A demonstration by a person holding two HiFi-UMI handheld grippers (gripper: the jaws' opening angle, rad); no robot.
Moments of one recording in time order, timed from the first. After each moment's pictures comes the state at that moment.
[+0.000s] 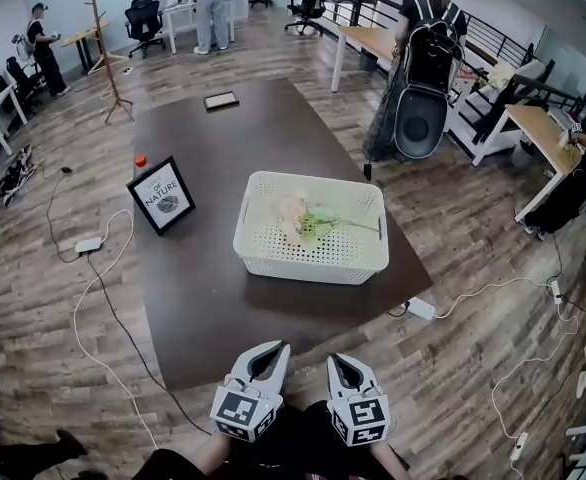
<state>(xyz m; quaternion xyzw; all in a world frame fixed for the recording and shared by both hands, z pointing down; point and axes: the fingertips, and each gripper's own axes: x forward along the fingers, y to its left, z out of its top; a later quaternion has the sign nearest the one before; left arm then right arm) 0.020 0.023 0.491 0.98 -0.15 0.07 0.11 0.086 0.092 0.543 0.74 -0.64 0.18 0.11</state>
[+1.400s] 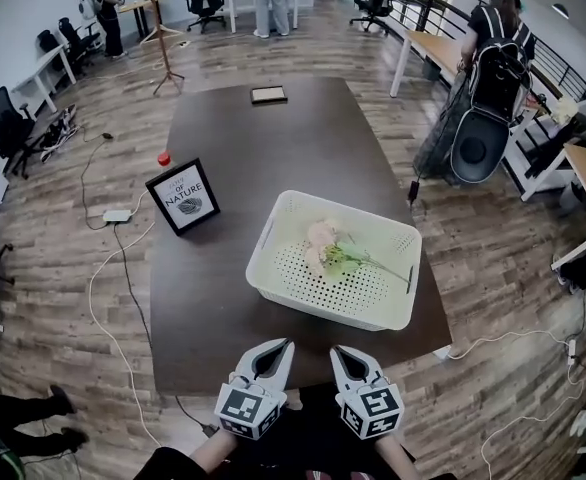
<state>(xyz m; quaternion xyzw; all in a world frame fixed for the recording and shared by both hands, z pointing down) 0.082 -0.061 0.502 0.95 -0.26 0.08 0.13 0.158 -0.018 0.540 0.63 -0.74 0.21 0.09</state>
